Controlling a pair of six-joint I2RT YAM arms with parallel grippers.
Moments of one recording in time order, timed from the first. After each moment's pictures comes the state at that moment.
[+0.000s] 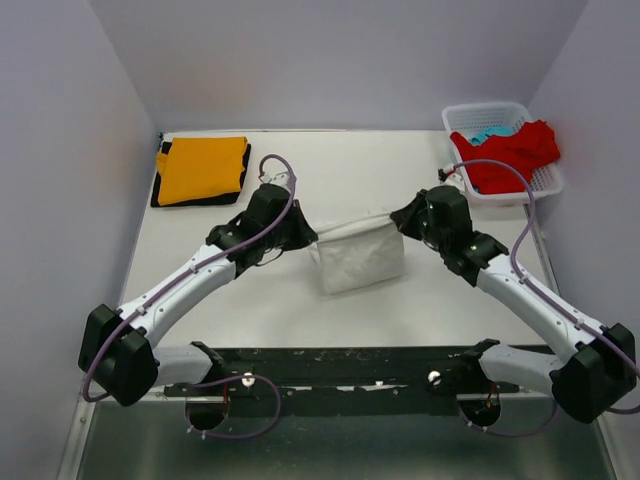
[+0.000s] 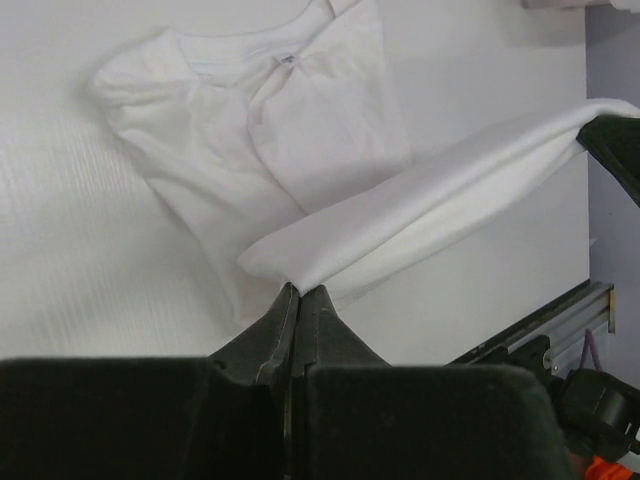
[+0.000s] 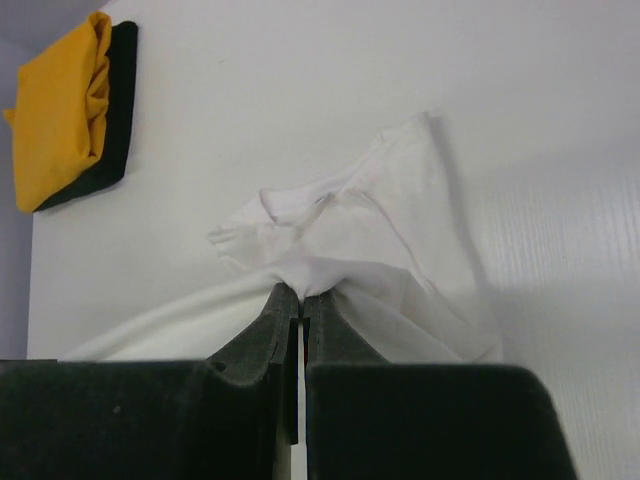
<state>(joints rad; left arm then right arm) -0.63 1.22 0.96 -0.35 0.06 -0.71 0.53 1.10 0.87 -0.24 0.22 0.71</state>
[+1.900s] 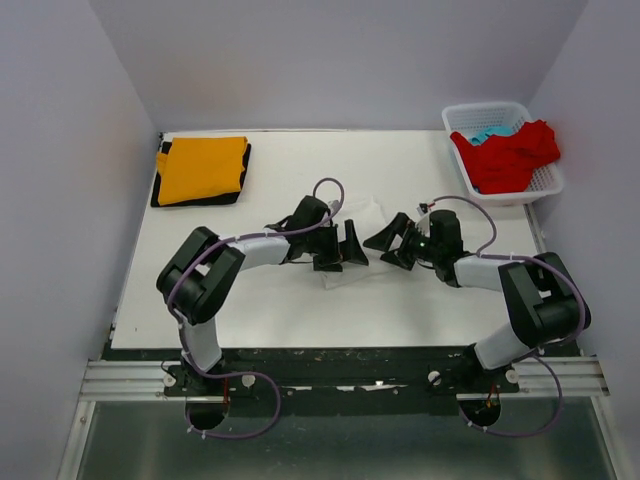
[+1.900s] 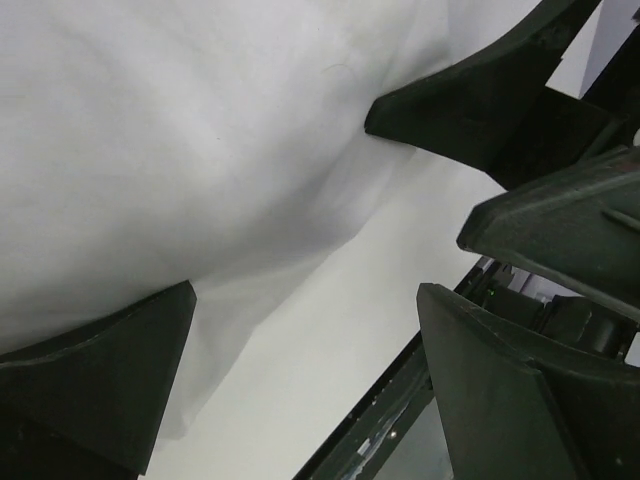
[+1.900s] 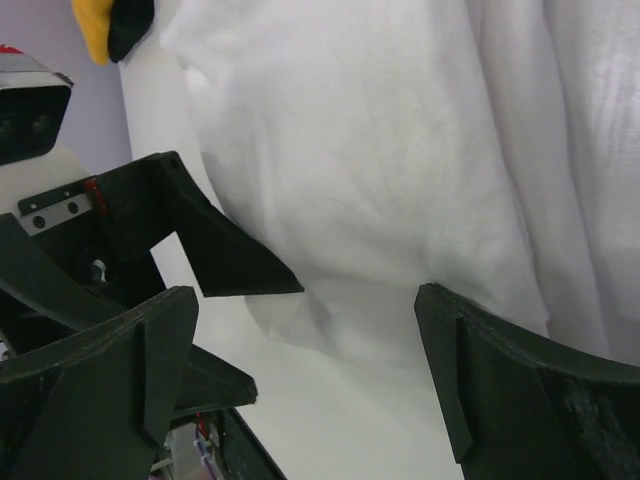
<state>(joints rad) -0.65 1.83 1.02 0.01 0.49 -0.79 0.28 1.55 0.55 0.45 -0.54 0.87</state>
